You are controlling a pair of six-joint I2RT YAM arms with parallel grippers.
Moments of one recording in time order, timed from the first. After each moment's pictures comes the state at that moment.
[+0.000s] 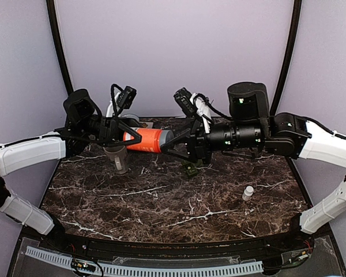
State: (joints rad) left arm -0.59 1.36 0.99 0.54 1.36 -0.71; right arm 1.16 1.34 1.36 -0.33 -0.21 0.09
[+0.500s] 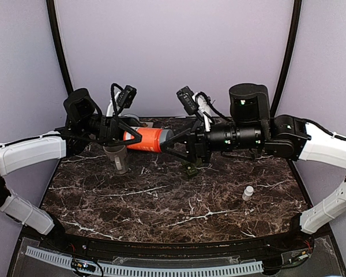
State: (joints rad) left arm -0.60 1.37 1.00 0.54 1.36 -0.71; right arm 1.16 1.33 1.34 -0.28 -0.22 0.20
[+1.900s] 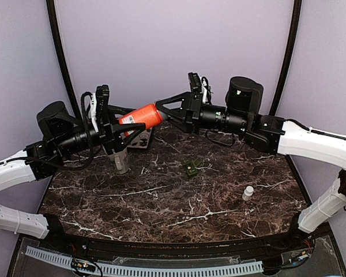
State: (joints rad) left arm -0.85 1.01 0.88 0.22 0.35 0.08; right arm 1.00 1.45 1.29 0.19 -0.37 1.00
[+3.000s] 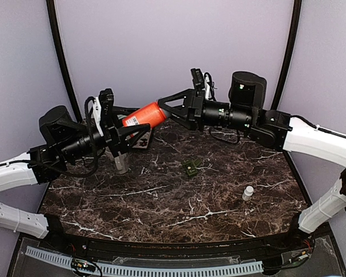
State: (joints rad) left arm -0.93 1.02 0.85 0.30 0.20 0.19; right arm 1.01 1.43 1.33 0.07 -0.33 0.94
